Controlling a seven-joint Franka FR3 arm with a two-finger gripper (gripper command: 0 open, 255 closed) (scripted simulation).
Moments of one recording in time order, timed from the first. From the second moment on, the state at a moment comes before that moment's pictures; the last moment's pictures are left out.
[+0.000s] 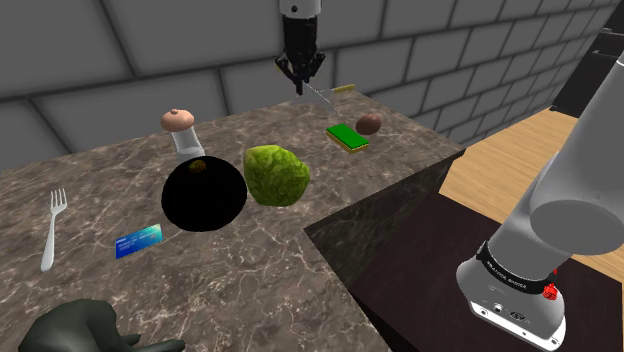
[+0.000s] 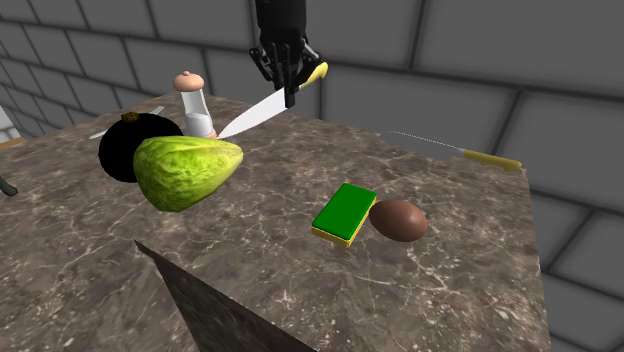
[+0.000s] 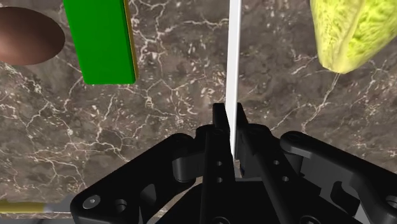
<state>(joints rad) -0.02 0.07 0.15 -1.74 -0.02 1.83 0.39</state>
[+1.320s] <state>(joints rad) -0.01 0.08 0.16 -1.48 -0.02 1.58 0.41</state>
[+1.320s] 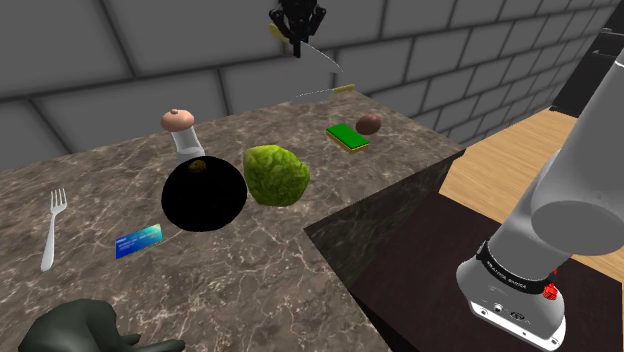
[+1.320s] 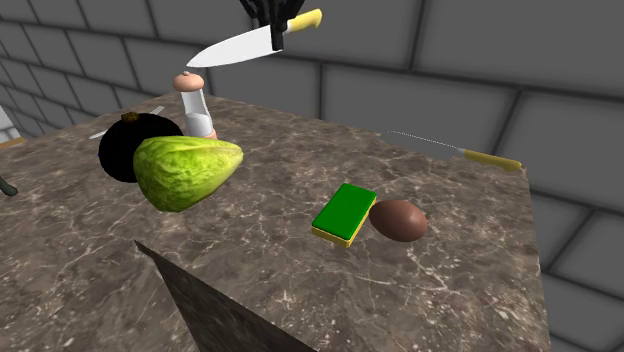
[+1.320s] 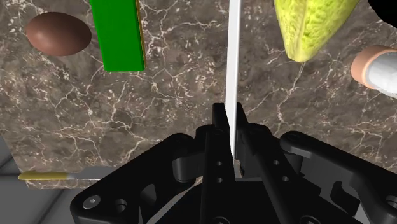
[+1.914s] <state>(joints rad) 0.07 -0.11 0.24 -1.70 0.01 1.61 0.57</state>
